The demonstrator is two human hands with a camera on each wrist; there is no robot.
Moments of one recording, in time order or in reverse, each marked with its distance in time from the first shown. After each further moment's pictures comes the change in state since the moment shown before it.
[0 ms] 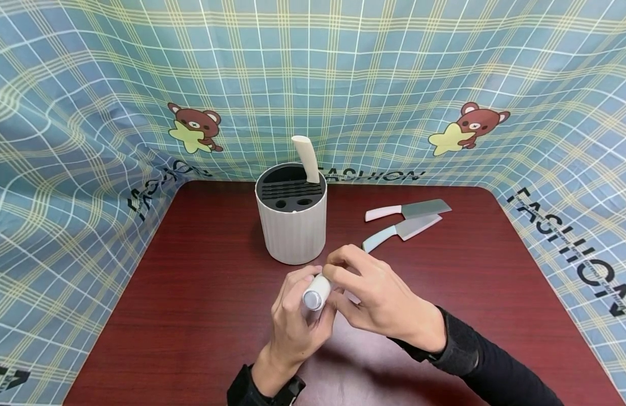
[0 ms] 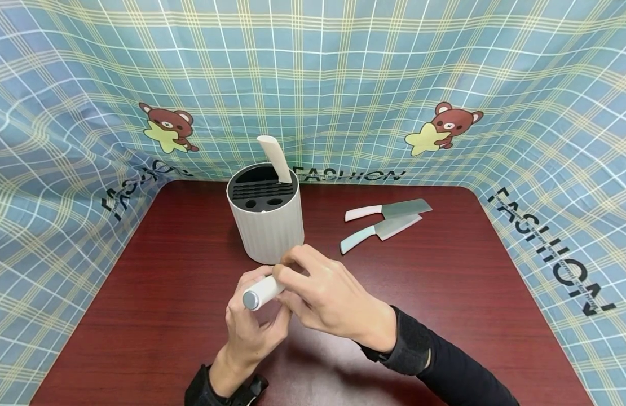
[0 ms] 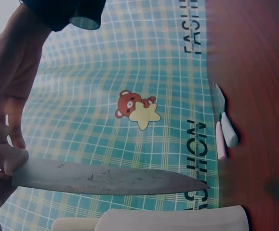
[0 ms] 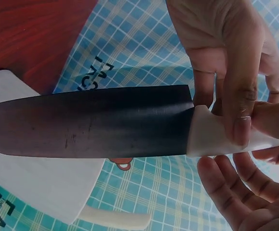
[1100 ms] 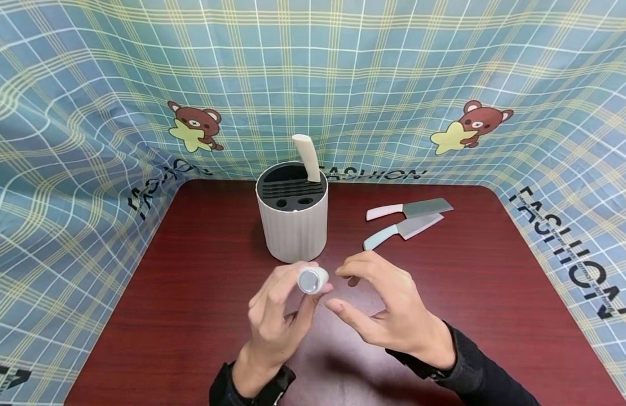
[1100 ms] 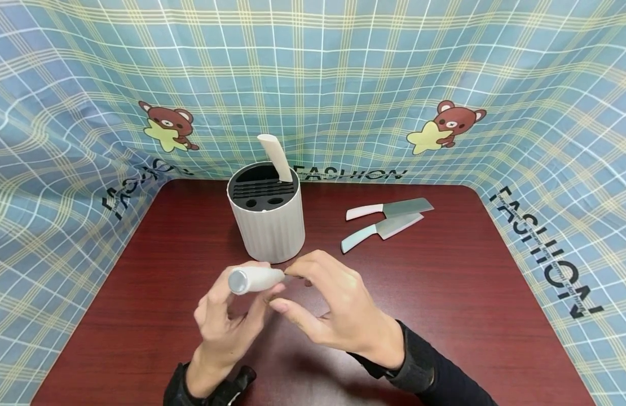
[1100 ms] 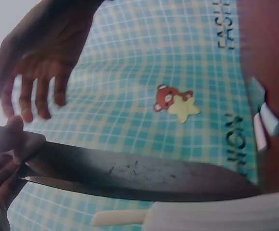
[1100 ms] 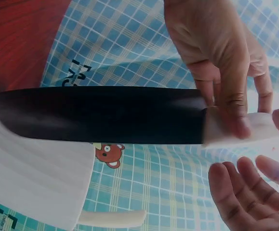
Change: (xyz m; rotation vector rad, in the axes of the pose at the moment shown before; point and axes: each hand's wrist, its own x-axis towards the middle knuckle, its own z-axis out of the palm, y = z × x) left_hand 0.038 -0.005 -0.019 -0.101 0.049 0.058; right_hand 0.003 -0.016 -0.002 0.143 0.312 0.025
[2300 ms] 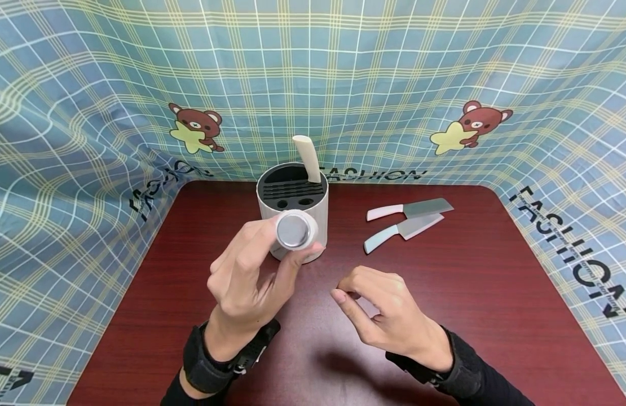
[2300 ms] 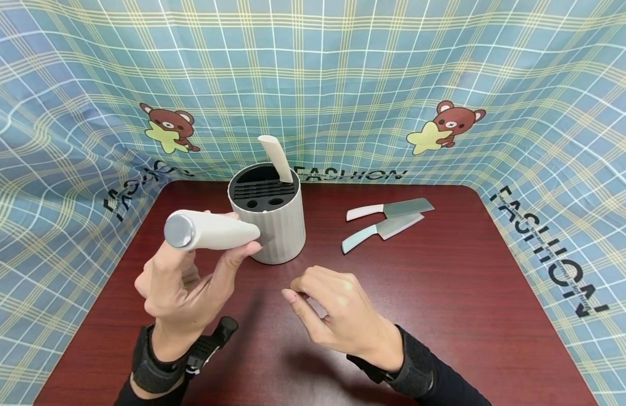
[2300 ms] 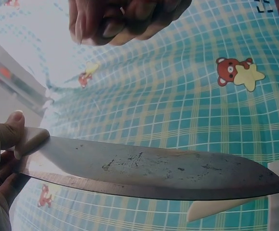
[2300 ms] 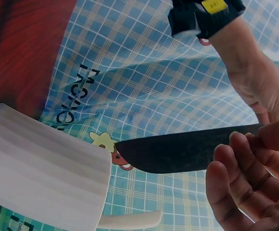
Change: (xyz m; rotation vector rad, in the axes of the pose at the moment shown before) left_hand 0.067 -0.021 -0.010 0.124 0.084 0.093; right_hand -0.013 0.005 0.006 0.029 -0.055 -0.022
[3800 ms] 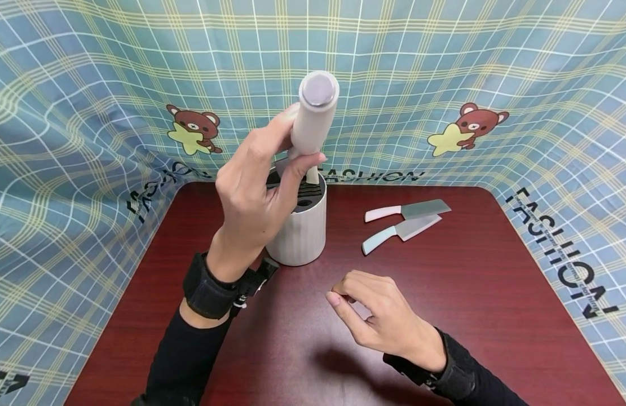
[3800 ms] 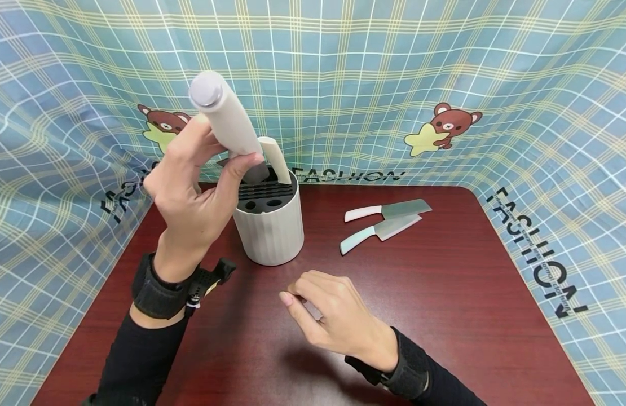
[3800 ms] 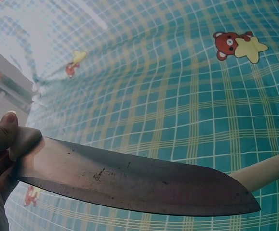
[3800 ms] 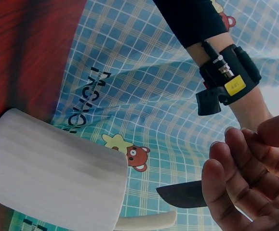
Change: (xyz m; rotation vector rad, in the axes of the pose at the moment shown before) left_hand 0.056 -0.052 0.038 -0.066 -0.123 -0.077; right_hand -0.012 0.004 0.006 -0.032 -0.059 0.062
